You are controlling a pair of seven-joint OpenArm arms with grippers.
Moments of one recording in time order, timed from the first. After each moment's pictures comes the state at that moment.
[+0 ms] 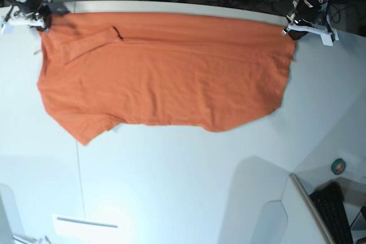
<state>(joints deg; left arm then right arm) 30.2 -13.3 -23.9 80.1 -43.3 -5.9 25.4 -26.8 1.5 36.5 78.7 42.9 7.4 -35.6</state>
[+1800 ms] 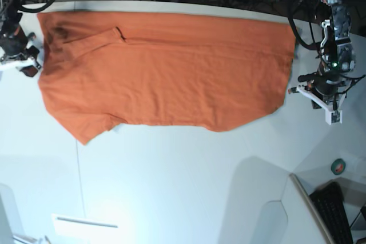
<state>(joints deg) 7.1 -20.0 -16.0 80.7 -10.7 -6.0 31.5 -20.2 10.2 27.1 87.2 42.1 6.3 -36.1</state>
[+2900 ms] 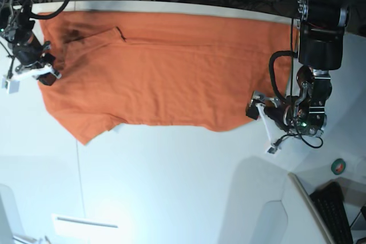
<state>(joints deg) -18.7 -19.8 5.9 55.5 -10.4 -28.6 51.0 -18.7 10.1 20.7 87.3 42.4 6.7 -35.8</state>
